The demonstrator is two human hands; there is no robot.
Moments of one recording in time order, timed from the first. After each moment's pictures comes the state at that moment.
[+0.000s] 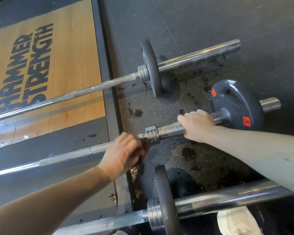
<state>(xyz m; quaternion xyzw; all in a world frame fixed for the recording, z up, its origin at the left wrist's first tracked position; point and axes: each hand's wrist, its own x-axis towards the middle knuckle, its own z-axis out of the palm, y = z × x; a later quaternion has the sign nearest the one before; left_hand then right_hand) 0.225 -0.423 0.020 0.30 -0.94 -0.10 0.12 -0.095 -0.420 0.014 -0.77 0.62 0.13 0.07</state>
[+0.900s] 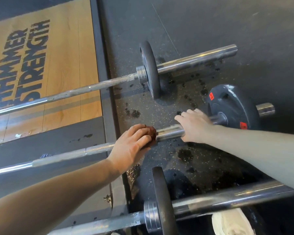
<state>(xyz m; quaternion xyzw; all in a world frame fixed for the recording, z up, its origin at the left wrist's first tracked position) 0.187 -0.434 0.015 0.29 -0.95 -0.08 0.12 -0.103 -0.426 0.012 -0.77 0.61 0.14 0.12</state>
